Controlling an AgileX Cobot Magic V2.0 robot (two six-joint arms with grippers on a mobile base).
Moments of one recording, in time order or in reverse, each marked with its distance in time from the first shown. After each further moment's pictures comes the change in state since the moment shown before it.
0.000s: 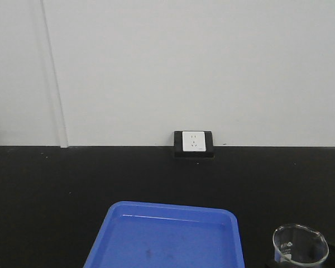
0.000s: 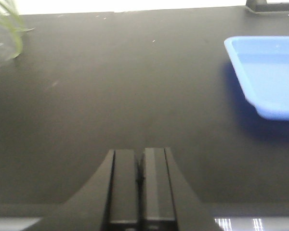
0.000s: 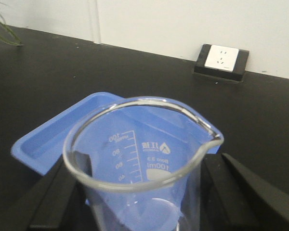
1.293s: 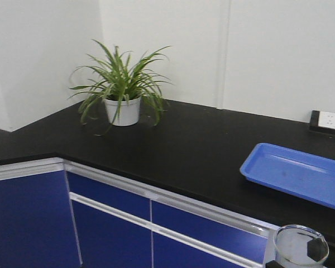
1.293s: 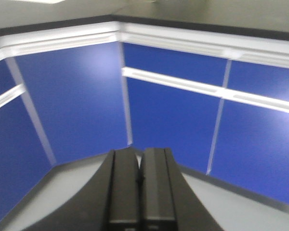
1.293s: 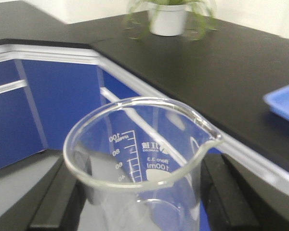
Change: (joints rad) left arm 0.000 0.000 0.000 0.000 0.000 0.000; right arm 0.000 0.000 0.001 0.001 0.005 0.001
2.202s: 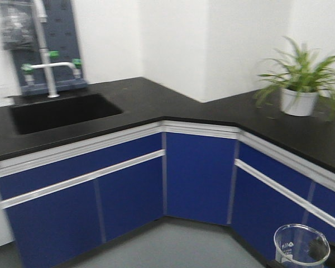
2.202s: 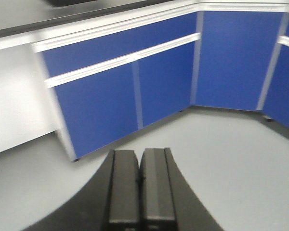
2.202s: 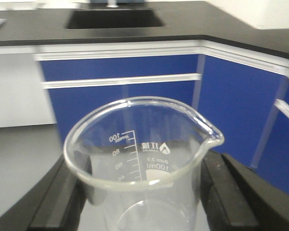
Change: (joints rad) left arm 0.000 0.000 0.000 0.000 0.000 0.000; right arm 0.000 0.000 0.000 0.000 0.000 0.000
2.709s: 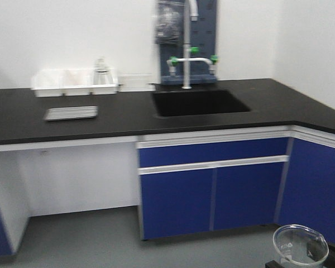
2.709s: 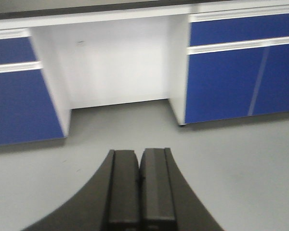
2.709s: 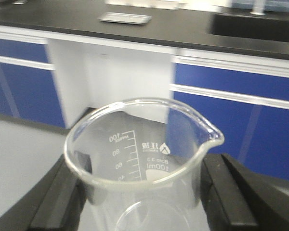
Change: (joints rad) left arm 0.000 0.000 0.000 0.000 0.000 0.000; right arm 0.000 0.000 0.000 0.000 0.000 0.000
